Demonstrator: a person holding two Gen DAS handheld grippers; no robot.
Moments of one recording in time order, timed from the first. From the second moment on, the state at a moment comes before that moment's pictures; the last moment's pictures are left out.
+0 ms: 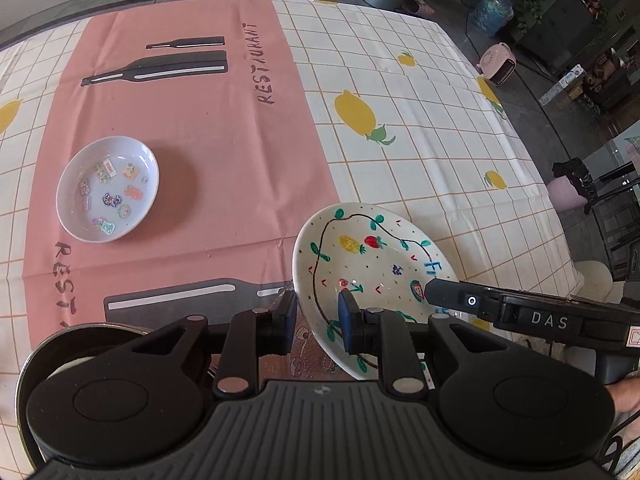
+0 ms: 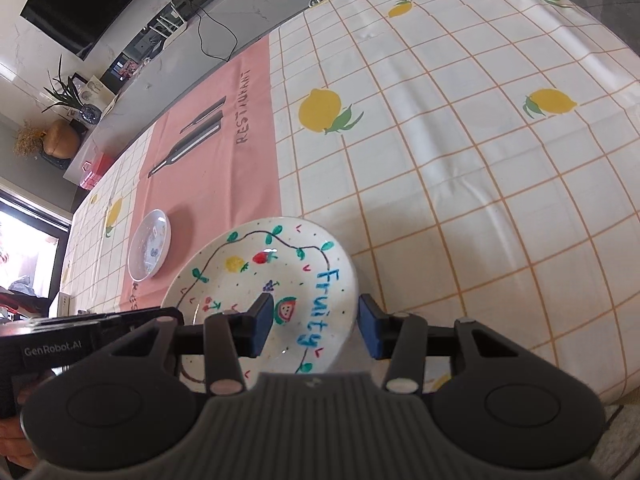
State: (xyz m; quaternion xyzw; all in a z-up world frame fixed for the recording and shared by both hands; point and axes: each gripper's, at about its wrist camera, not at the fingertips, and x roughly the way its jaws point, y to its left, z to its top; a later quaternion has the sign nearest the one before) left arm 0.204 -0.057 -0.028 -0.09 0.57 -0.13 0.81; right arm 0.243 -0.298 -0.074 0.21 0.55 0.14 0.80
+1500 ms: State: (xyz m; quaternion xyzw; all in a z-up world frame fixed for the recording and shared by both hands) left arm 0.188 -0.087 -0.055 0.12 0.53 -0.18 0.82; right arm 0.185 -0.255 -0.083 0.12 0.58 0.20 0.78
